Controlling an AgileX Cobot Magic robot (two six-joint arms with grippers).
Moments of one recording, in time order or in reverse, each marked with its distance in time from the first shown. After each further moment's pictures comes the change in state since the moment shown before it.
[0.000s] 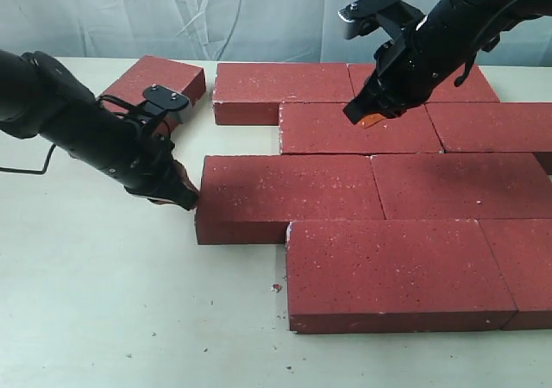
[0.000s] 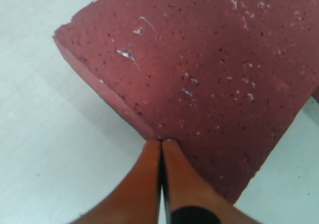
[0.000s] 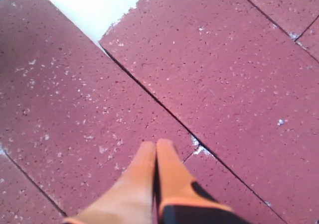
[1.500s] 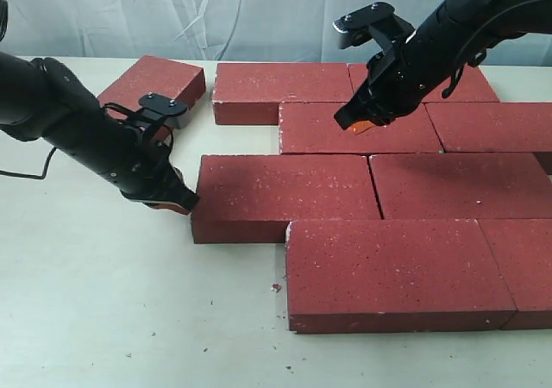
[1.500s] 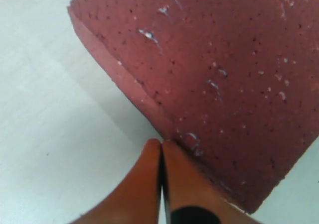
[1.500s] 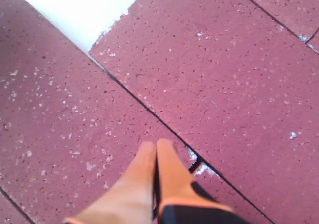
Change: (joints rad) left arm 0.002 0.022 -0.006 0.083 -0.046 -0.154; right arm 0.000 0.055 0.008 0.049 -0.066 -0.012
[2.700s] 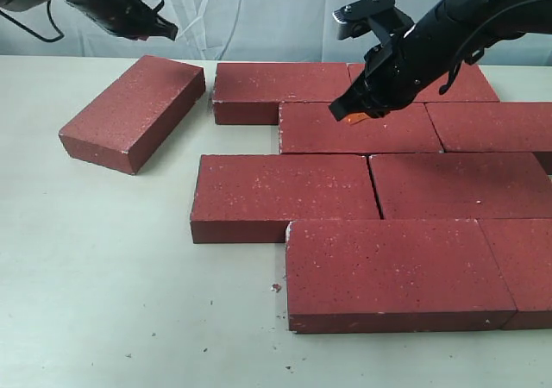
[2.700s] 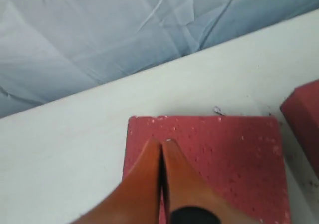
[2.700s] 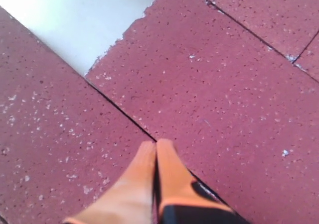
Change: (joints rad) left arm 0.139 0.461 -1.075 0.754 0.022 -0.769; right arm 0.000 0.000 0.000 0.039 -0.057 -0.008
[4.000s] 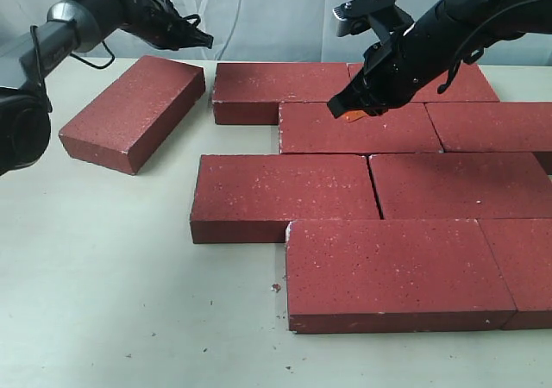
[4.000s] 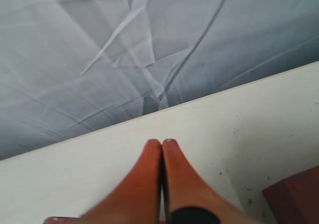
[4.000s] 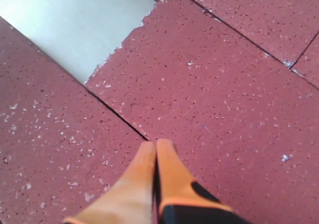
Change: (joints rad) left arm -0.039 0.334 -0.419 -0.079 -0.026 -0.011; right arm 0.000 0.000 0.000 0.017 -0.012 0.002
